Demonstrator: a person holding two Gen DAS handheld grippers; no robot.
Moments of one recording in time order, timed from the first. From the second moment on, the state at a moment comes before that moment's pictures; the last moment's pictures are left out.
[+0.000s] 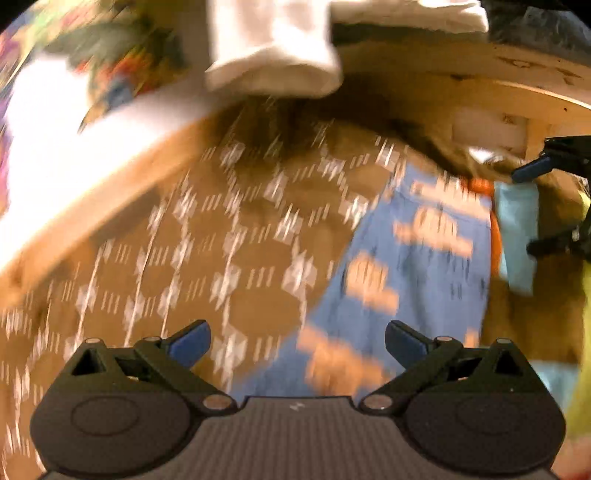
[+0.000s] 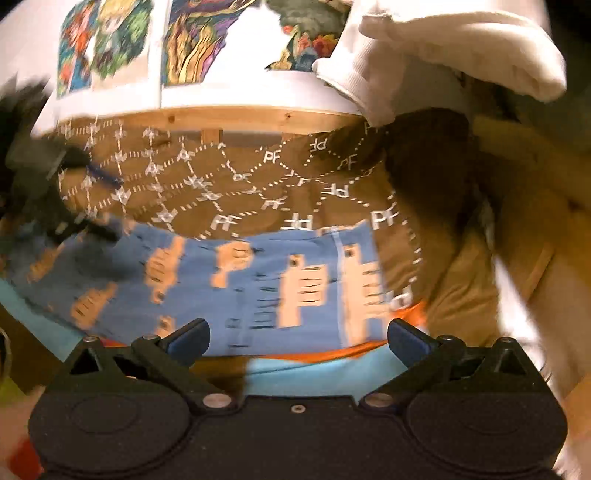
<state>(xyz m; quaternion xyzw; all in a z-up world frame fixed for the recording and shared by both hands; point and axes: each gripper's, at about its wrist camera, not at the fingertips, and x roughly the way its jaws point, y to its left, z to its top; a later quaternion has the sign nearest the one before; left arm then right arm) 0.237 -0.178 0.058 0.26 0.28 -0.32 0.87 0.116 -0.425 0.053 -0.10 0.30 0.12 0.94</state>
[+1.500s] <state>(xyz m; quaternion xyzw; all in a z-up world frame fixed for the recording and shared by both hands) 0.313 -0.310 0.090 0.01 0.47 -0.32 0.82 0.138 -0.387 0.036 -0.27 0.27 0.12 0.92</state>
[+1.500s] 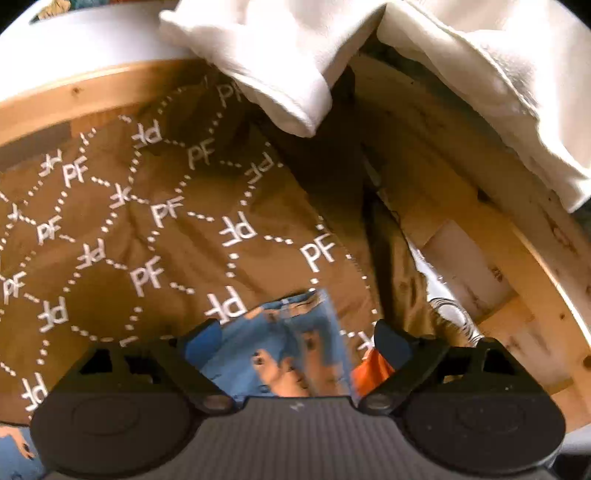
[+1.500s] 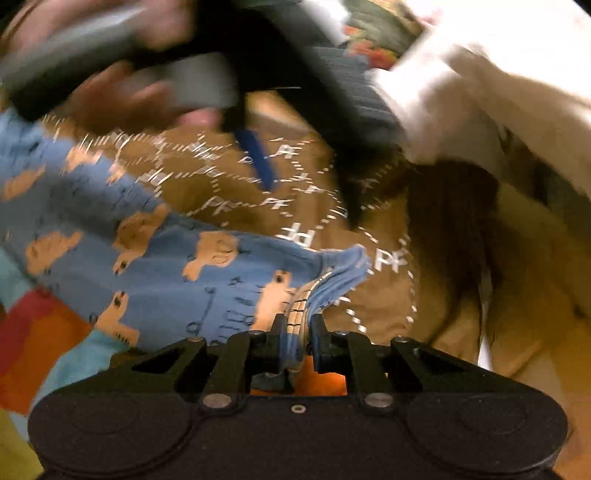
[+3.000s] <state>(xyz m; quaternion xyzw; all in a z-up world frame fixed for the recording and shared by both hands) 0.292 -0.225 0.079 -0.01 0.51 -0.29 0.81 0.106 -0.314 0.048 -0.29 0.25 0.18 0.91</state>
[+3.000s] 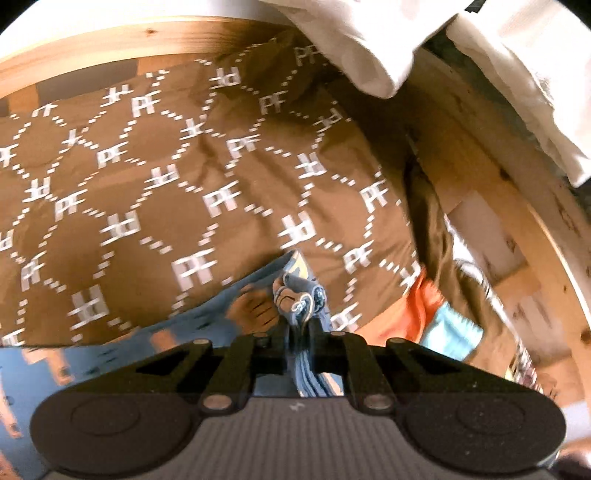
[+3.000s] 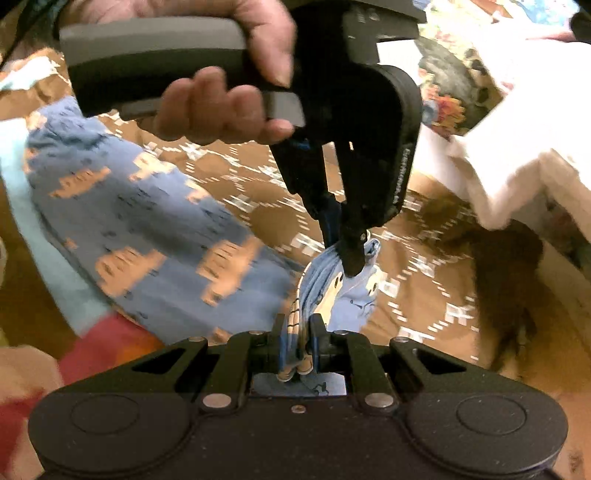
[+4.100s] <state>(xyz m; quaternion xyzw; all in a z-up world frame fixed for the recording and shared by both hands) 0.300 -0.061 -0.001 -0.07 0.53 -0.32 0.78 0.098 -0.208 -0.001 -0.32 0.28 0.20 0.88</state>
